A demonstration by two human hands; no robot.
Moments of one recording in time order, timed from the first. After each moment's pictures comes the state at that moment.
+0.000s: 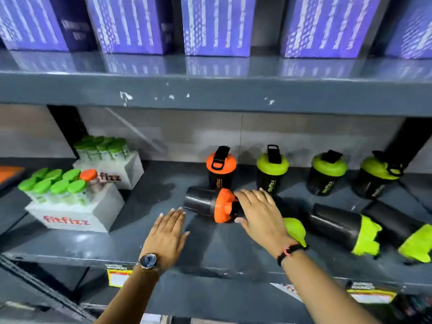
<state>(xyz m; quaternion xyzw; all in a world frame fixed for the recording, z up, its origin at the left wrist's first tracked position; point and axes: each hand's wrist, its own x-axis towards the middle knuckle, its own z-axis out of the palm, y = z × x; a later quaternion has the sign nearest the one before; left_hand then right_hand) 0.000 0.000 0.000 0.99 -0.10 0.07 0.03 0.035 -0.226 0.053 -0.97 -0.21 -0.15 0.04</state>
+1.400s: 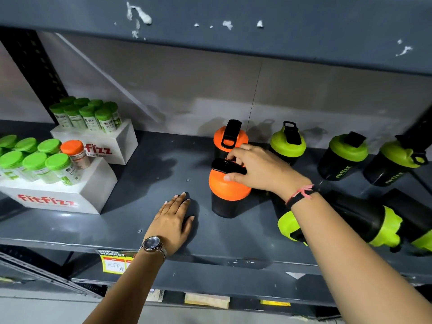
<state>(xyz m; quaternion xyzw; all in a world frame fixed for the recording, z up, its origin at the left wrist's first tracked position) 0.028 0.017 -0.050 0.98 -0.07 0.03 0.19 0.091 -0.183 0.112 -0.96 -0.26 0.02 0.13</state>
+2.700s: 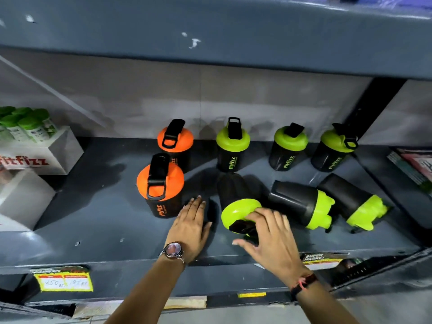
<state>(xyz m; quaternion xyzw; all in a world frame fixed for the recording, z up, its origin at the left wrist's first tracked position) 0.026 -0.134 -0.037 0.96 -0.16 0.04 0.21 -0.012 -0.330 -0.009 -0.96 -0.15 -0.24 0.03</state>
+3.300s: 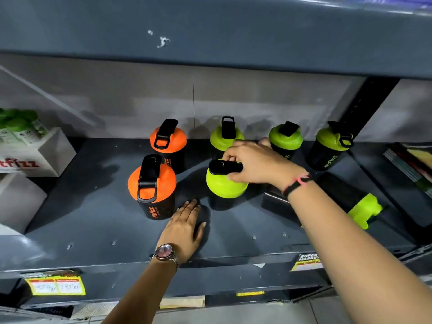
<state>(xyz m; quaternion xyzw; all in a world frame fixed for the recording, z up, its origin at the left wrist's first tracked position) 0.032 -0.132 -0.050 0.96 -0.15 0.04 0.24 0.093 -0.310 0.125 -0.97 -0.22 0.01 0.06</state>
